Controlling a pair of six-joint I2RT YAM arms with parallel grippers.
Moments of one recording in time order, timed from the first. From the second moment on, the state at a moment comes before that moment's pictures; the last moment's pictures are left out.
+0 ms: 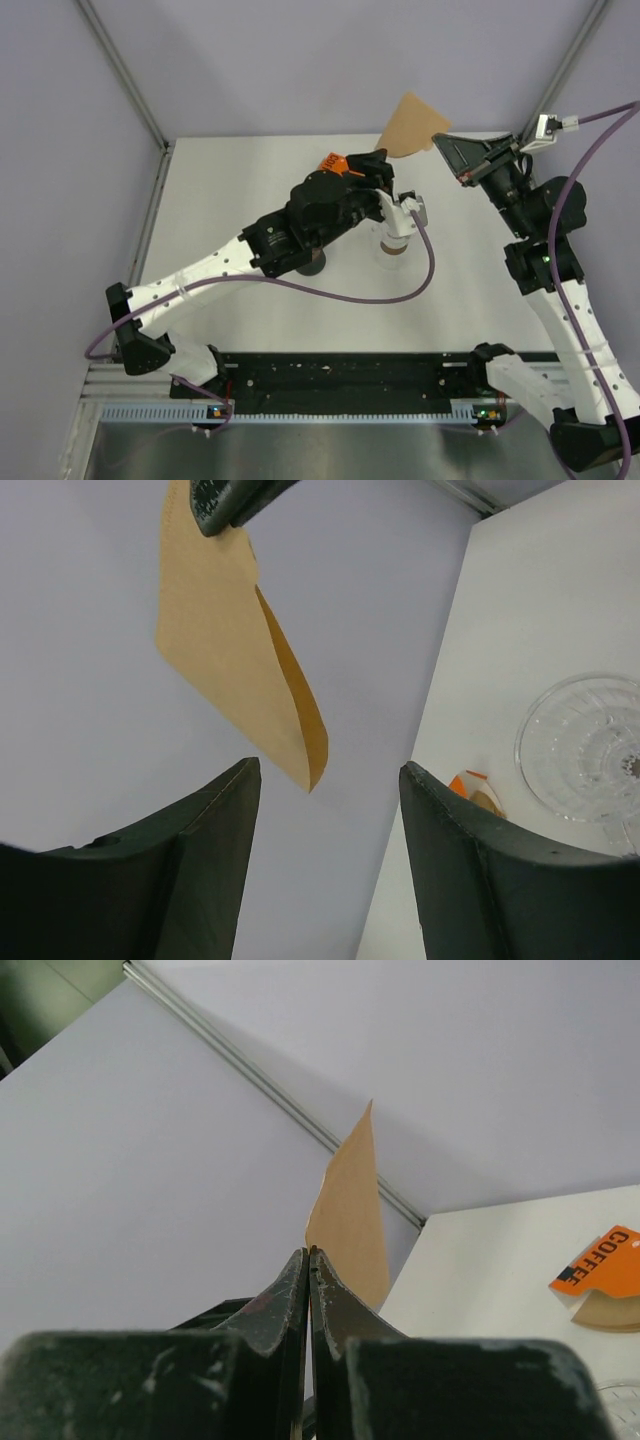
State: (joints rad) left arm -1.06 1.44 1.56 -0.17 -0.20 1.03; right arm 0.26 0.91 1.10 0.15 -0.27 0.96
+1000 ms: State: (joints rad) left arm -1.07 1.52 1.59 -0.05 -0.28 1.02; right arm 0.26 0.90 1.06 0.17 -0.26 0.99
